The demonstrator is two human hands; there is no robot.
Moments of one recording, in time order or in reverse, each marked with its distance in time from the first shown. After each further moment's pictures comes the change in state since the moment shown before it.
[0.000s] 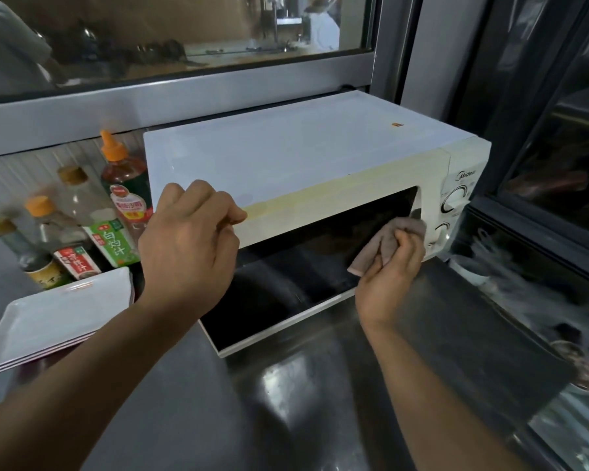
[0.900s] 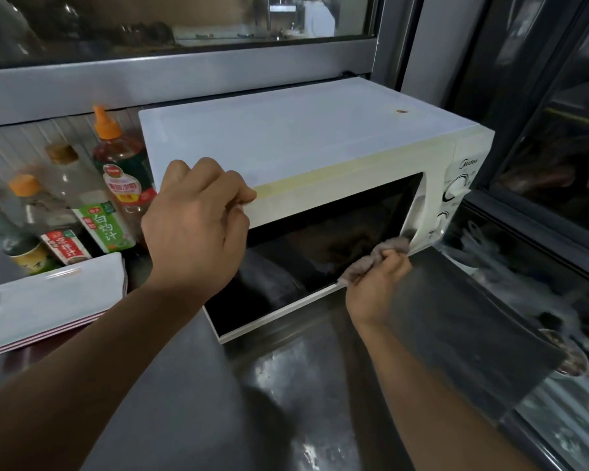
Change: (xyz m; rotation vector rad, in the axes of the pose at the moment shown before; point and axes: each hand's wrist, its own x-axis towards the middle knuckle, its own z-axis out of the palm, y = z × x) left_hand -0.004 -0.004 0.004 -0.007 0.070 0.017; right_hand -0.030 0.021 0.010 -0.146 -0.177 0.231
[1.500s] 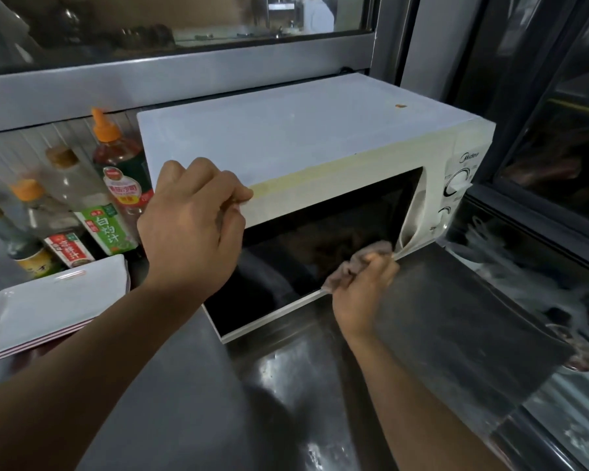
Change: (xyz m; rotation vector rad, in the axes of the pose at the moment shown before) left_hand -0.001 -0.002 0.001 -0.021 -0.005 -0.001; right_hand -0.023 -0.013 0.003 0.107 0.015 -0.155
